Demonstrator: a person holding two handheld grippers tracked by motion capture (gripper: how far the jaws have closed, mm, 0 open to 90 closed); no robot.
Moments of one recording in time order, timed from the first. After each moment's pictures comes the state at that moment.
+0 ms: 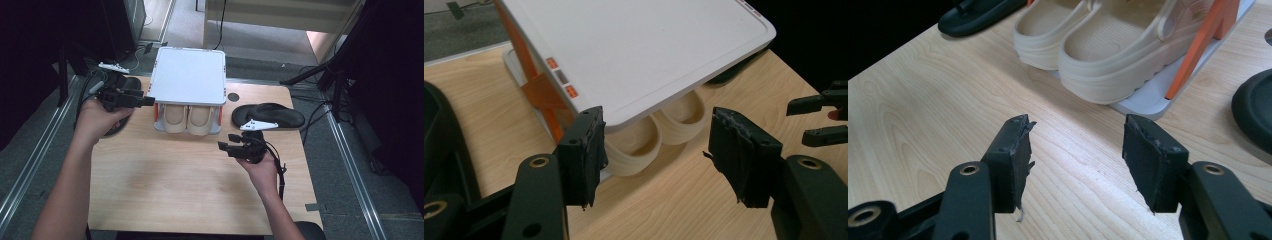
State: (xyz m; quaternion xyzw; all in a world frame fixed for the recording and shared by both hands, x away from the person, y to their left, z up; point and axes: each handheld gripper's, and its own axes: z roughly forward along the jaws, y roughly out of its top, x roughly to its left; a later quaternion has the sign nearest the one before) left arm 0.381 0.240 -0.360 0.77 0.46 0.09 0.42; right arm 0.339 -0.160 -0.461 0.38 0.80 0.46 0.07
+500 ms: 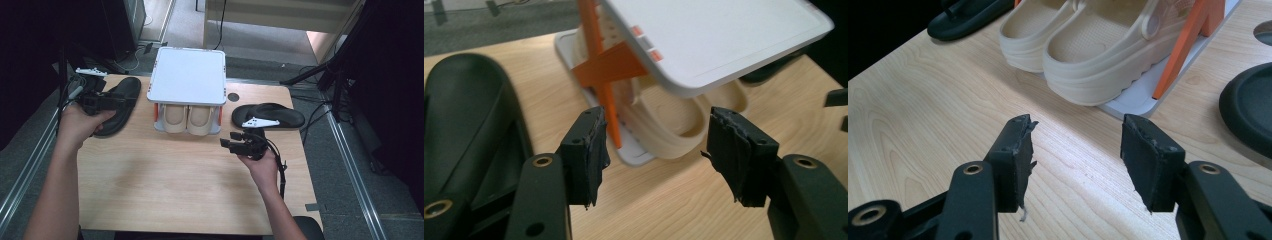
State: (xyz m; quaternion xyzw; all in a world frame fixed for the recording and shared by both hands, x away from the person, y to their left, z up) left arm 0.376 0.289 -0.380 0.75 0.50 0.12 0.42; right arm 0.351 -0.165 -0.465 0.39 0.80 0.45 0.07
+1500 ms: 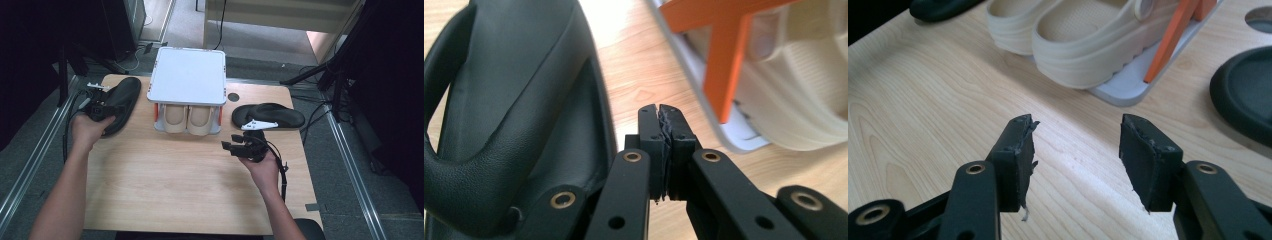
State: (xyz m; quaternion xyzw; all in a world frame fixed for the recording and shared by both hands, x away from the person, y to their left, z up) left arm 0.423 0.322 -0.475 0.73 0.57 0.13 0.35; right arm 0.348 -0.167 -0.472 0.39 0.81 0.43 0.08
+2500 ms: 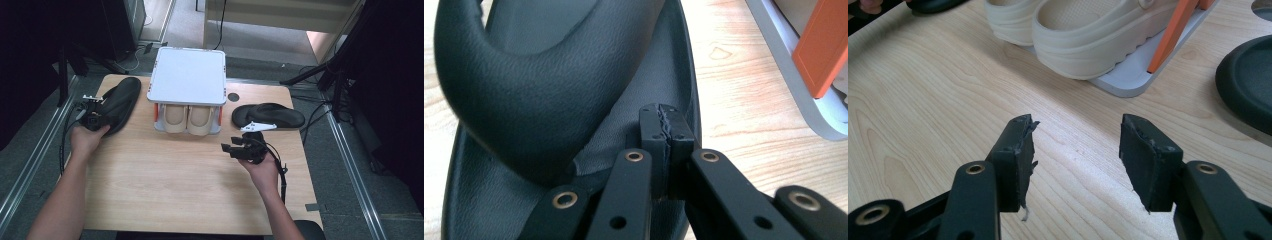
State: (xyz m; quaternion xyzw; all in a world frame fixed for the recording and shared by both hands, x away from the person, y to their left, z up) left arm 0.417 0.352 -0.524 0.69 0.62 0.12 0.34; right arm 0.346 -0.166 -0.477 0.40 0.81 0.42 0.08
